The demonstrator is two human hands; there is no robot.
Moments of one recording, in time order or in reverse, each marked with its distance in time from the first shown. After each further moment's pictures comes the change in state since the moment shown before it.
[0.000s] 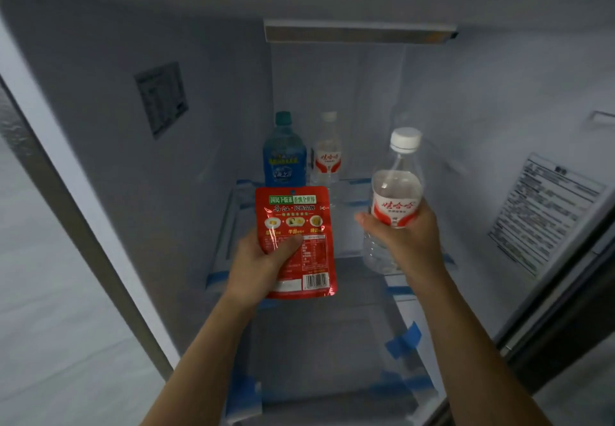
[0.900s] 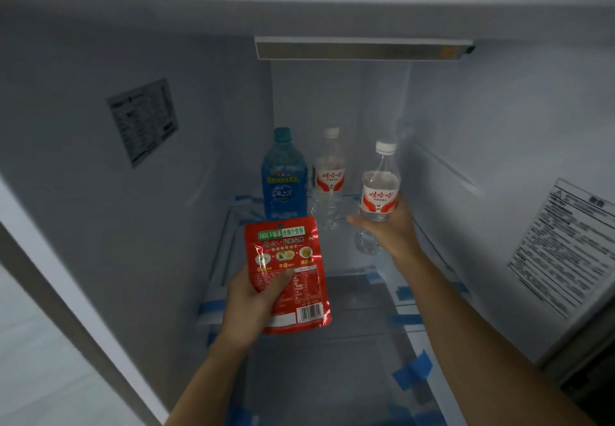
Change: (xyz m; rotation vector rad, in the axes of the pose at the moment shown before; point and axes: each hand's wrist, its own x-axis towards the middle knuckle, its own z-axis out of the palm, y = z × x) left_hand 0.023 -0.038 0.001 -0.028 0.066 -0.040; right_hand 0.108 0.070 0.035 -0.052 -0.104 0.072
